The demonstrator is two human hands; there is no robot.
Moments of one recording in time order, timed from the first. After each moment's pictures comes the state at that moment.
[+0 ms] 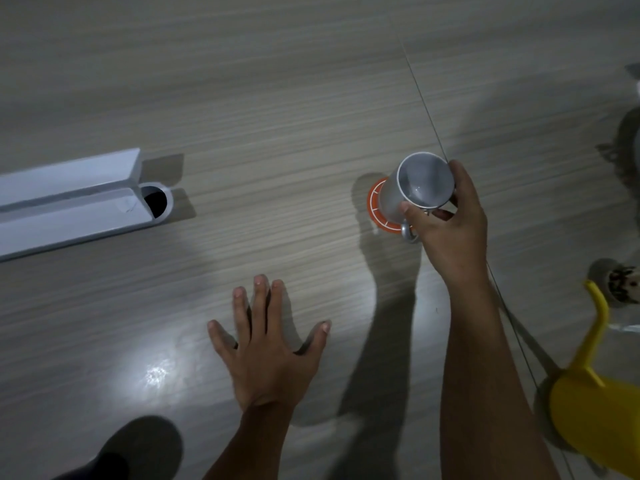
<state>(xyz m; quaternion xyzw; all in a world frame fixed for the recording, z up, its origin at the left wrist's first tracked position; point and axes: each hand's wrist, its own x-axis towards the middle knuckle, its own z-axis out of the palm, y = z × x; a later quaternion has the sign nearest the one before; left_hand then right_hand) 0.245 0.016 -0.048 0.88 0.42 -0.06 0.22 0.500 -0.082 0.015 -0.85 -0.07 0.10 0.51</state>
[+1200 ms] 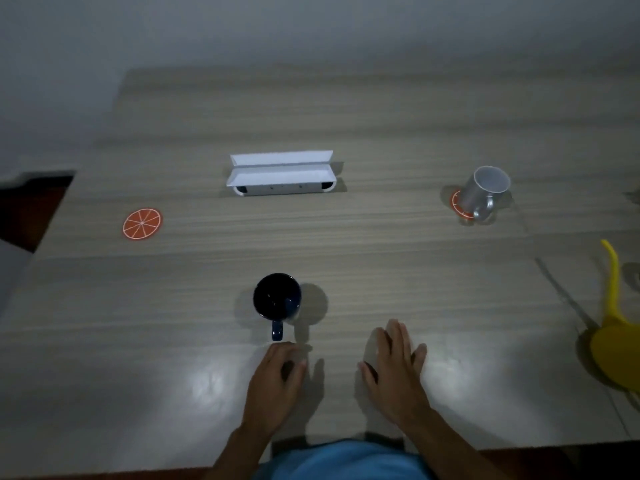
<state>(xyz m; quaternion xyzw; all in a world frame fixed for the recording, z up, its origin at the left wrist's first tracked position) -0.084 -0.002 -0.003 0.79 0.40 0.14 0.44 0.097 -0.149 -0.024 -0.90 -0.36 0.22 0.07</state>
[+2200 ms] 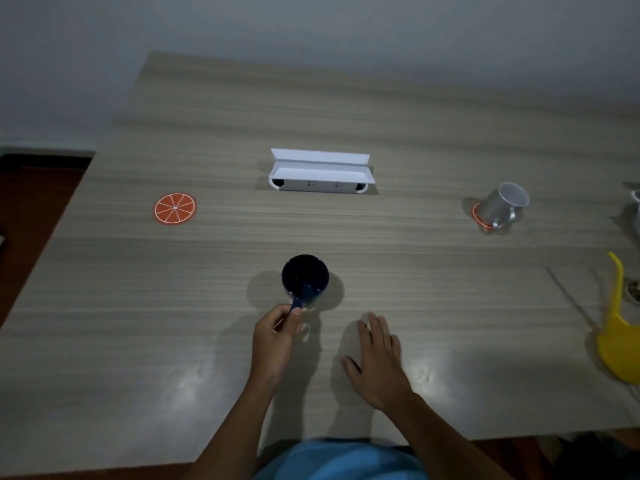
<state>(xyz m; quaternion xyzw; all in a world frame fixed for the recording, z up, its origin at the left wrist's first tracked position) -0.128 0.094 0.022 0.55 0.45 0.24 0.67 0.009 -0.064 -0.009 -0.88 -0.41 0.23 0.06</state>
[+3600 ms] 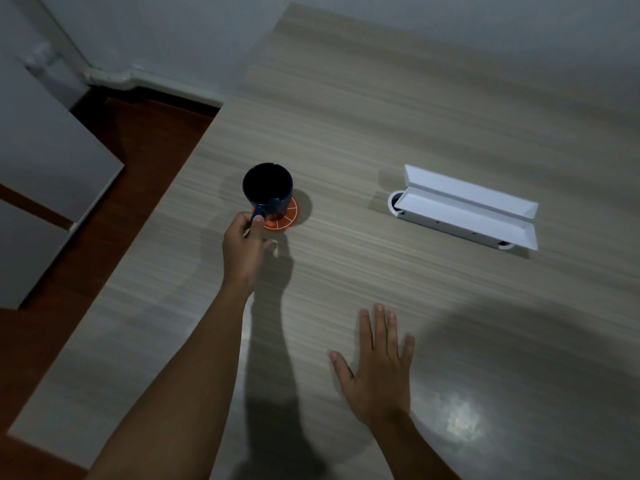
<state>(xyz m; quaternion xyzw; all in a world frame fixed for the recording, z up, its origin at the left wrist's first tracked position) -0.157 0.390 0.019 0.45 0.58 0.40 0.55 -0.022 0.140 -0.040 -0.84 -0.51 0.16 0.02</state>
